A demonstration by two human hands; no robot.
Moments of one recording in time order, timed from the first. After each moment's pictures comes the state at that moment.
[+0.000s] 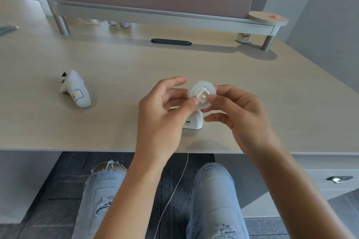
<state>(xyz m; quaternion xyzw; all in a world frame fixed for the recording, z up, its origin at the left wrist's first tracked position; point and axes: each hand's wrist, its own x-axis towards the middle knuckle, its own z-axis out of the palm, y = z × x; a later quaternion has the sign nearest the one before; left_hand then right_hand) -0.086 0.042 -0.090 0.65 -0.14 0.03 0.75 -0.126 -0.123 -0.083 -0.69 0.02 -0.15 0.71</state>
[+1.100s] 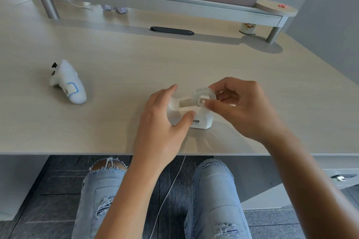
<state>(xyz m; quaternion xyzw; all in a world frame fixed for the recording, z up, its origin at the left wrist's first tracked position) -0.051 0.055 -0.139 0.84 -0.16 0.10 0.51 -0.087 -0.138 -0.093 -0.89 0.02 -0.16 0.42</state>
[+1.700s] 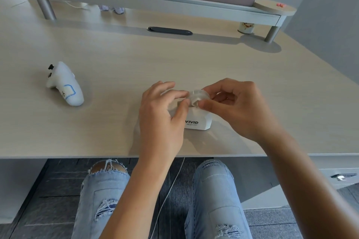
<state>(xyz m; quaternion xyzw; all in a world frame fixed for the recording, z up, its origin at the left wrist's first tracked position) -0.040 0.039 -0.140 0.80 -0.15 0.20 0.54 -0.083 -0.134 -0.095 -0.87 0.02 -0.15 0.47</state>
